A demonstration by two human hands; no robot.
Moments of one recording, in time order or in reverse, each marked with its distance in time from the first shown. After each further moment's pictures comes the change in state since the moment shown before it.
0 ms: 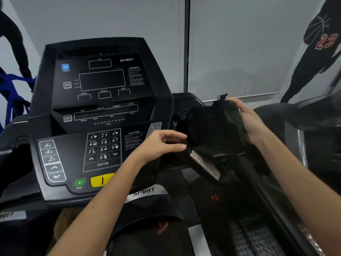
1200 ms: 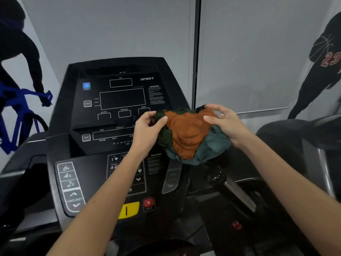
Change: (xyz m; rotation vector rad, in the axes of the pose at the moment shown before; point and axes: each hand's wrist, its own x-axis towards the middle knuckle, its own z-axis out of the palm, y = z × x) left_hand 0.039 0.001 -0.095 -0.183 0.652 0.174; right_hand 0.051 0.008 0.105 -0.191 -0.098 -0.026
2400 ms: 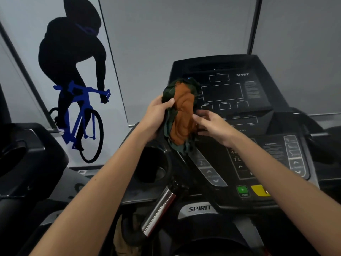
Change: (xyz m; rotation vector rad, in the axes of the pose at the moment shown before) left_hand -0.001 0.057 -0.301 -0.147 -0.173 -0.075; right_hand -0.030 0.023 0.346 -0.248 -0.226 0.049
